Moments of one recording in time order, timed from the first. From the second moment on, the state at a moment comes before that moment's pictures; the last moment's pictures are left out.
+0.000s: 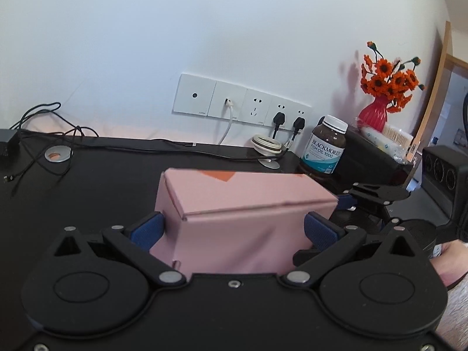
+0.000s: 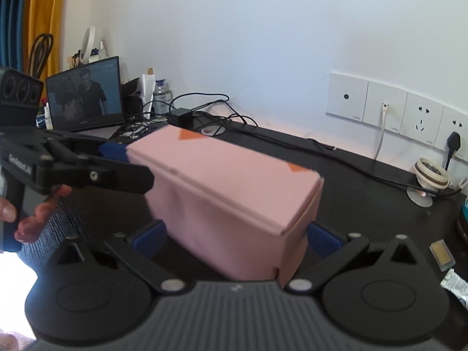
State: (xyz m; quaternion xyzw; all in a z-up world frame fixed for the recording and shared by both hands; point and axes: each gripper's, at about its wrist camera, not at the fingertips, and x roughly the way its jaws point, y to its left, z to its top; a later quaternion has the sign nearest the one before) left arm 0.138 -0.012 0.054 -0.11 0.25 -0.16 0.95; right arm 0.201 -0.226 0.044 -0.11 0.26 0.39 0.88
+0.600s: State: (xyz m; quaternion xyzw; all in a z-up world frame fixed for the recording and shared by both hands) left arm 0.124 -0.002 0.044 -0.06 0.17 -0.09 0.98; right arm 0.163 -0.205 0.074 -0.29 0.15 0.31 0.89
